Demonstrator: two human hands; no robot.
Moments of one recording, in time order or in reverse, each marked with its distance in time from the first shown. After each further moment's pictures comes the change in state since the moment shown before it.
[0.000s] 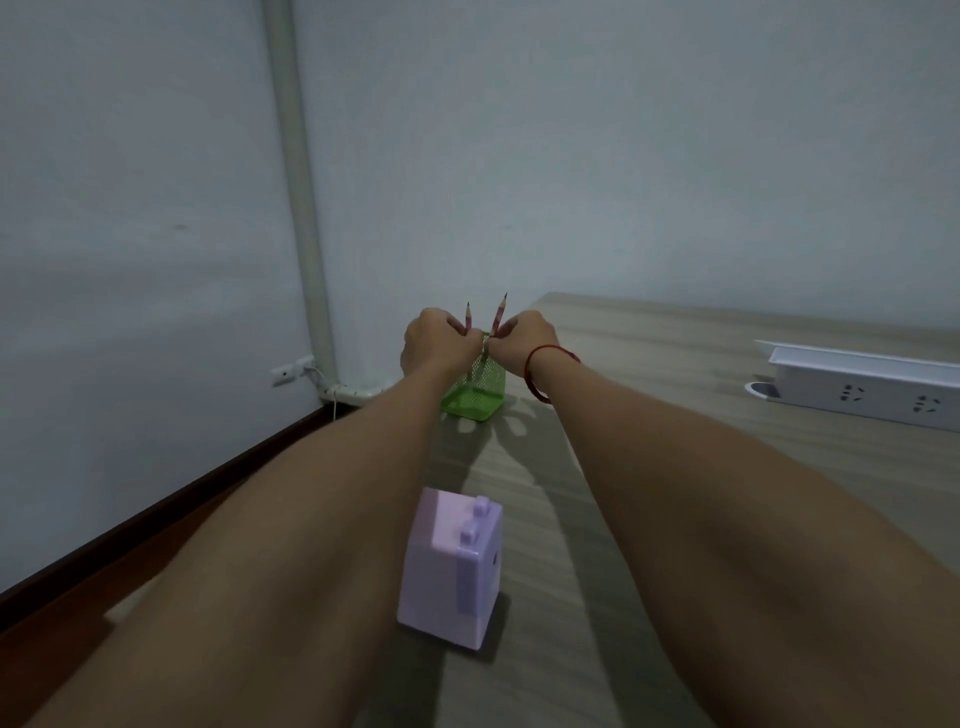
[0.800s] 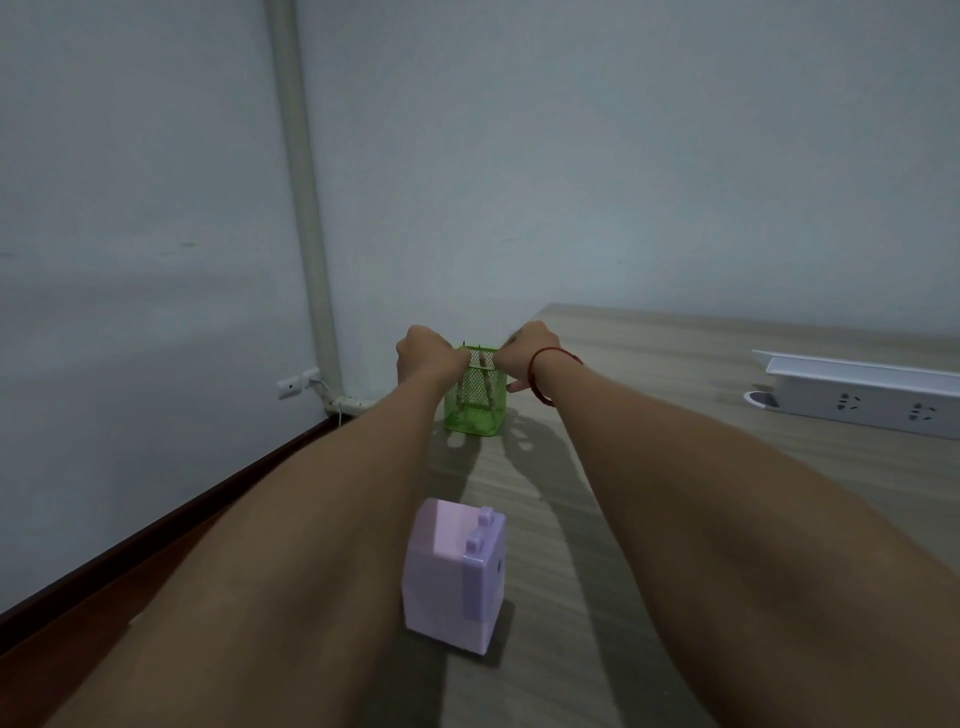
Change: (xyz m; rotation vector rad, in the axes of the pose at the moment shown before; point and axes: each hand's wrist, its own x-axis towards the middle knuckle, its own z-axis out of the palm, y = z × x) left_hand 0.004 -0.001 -0.012 -0.052 -0.017 -0.201; right_hand -0.013 -0.016 -0.014 0.033 -0.118 0.145
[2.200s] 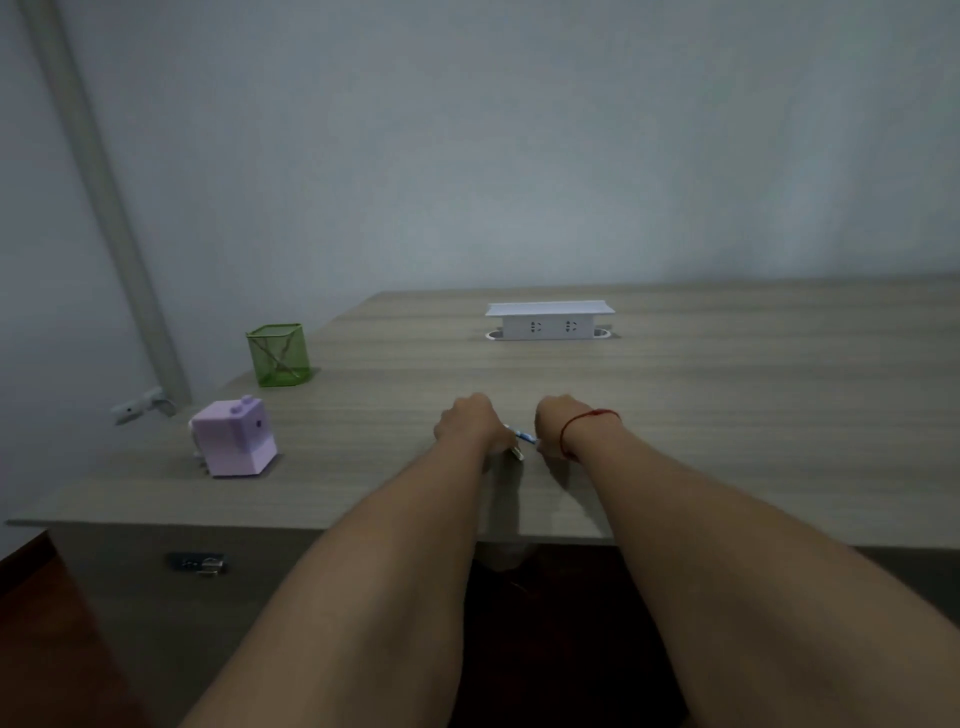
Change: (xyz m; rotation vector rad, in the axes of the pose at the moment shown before) left_hand -0.384 0.097 0.097 0.604 -0.564 0.311; right_hand -0.306 0.211 -0.221 -0.828 -0.073 0.185
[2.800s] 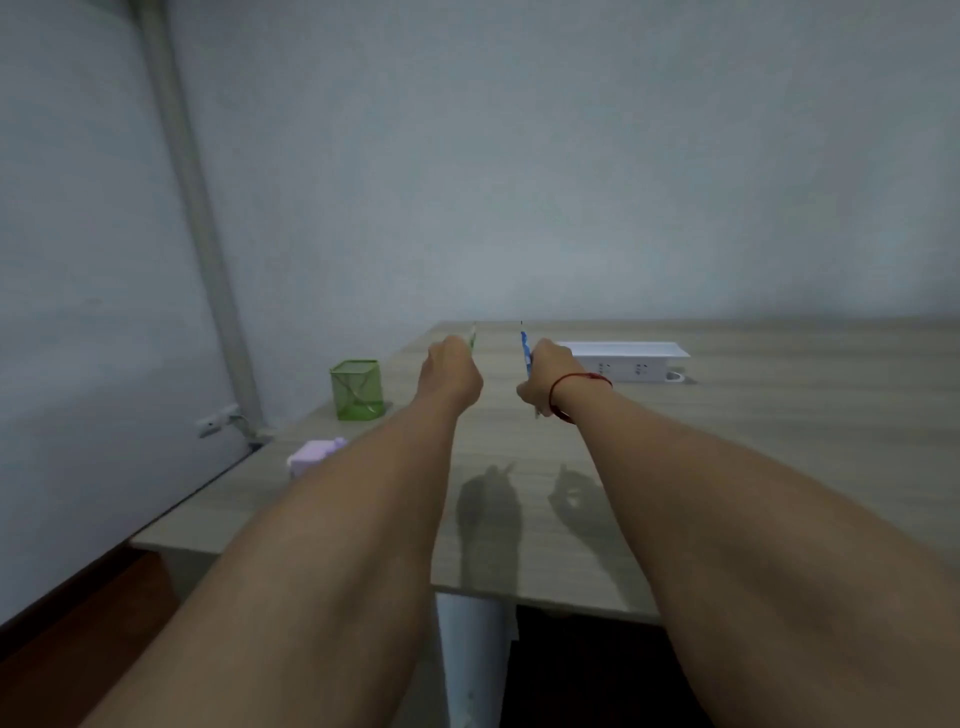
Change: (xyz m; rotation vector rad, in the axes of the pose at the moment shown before) left_hand 0.031 -0.049 -0.130 -0.145 0.411 0.016; right_hand 0.036 -0.097 -0.086 0.427 0.251 -0.094
